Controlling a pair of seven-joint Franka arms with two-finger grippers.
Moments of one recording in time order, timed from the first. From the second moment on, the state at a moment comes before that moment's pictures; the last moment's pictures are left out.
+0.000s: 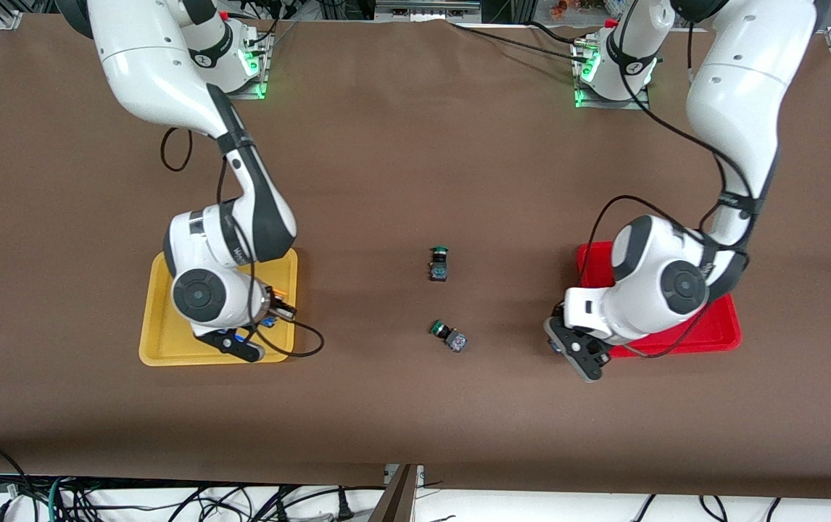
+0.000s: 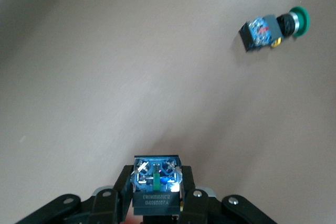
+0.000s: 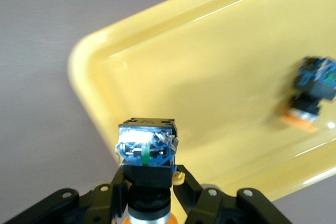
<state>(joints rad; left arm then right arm) 0.03 0.76 -0.34 -1.40 0.07 2.21 0.65 0.41 0.82 -0.16 -1.25 0.10 1.85 0.59</state>
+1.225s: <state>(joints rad) 0.32 0.73 -0.31 -1.62 0.12 2.22 0.89 0.38 0.60 -0.25 -1.45 0.10 1.91 0.27</state>
